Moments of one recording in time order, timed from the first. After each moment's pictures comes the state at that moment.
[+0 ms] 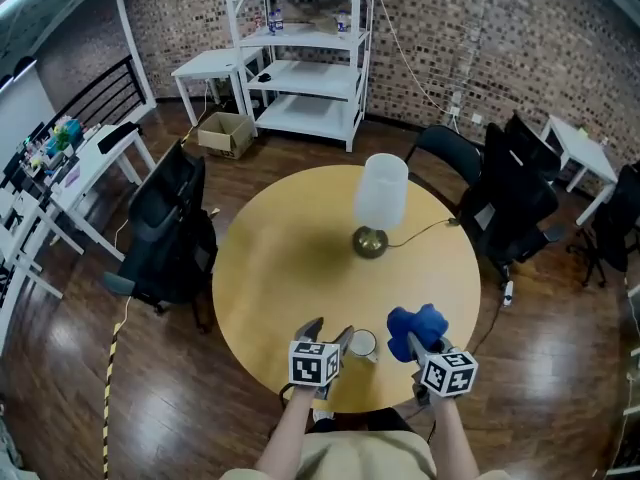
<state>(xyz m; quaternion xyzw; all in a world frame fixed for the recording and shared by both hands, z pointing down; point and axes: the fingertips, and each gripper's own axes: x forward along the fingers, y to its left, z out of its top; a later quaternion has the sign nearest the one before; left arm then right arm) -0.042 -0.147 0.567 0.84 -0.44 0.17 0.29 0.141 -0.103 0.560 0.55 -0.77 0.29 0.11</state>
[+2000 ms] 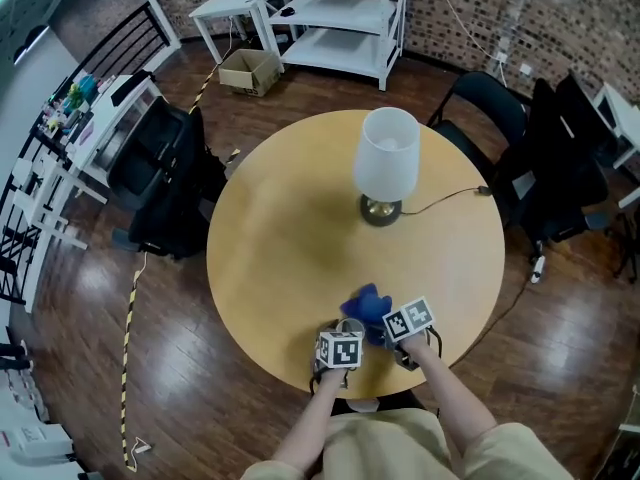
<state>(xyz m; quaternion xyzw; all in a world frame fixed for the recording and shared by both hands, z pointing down) -0.002 -0.133 0.738 0.67 -0.54 0.38 0.36 0.070 -0.124 0.754 0.20 -0.76 0.52 0.33</state>
